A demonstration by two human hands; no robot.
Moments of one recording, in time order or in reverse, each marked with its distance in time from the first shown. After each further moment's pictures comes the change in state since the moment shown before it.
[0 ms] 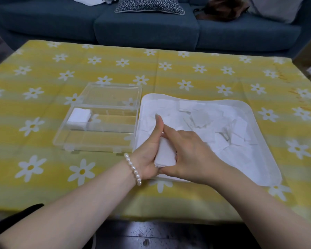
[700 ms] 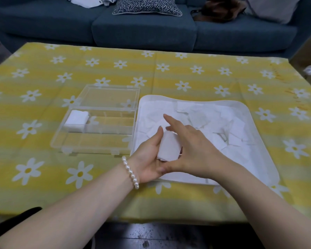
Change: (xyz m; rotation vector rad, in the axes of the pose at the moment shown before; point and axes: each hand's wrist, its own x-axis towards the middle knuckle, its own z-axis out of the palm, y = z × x) left_hand -0.005 0.000 0.002 -0.107 -0.025 -0.054; right_hand -0.003 0.012 -0.008 0.225 -0.035 0.187
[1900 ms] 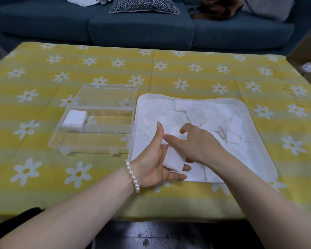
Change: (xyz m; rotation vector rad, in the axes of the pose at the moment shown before) left_hand 0.002 -0.012 0.004 0.182 -0.075 -0.029; right_hand 0.013 0.000 -0.005 -0.058 0.013 0.482
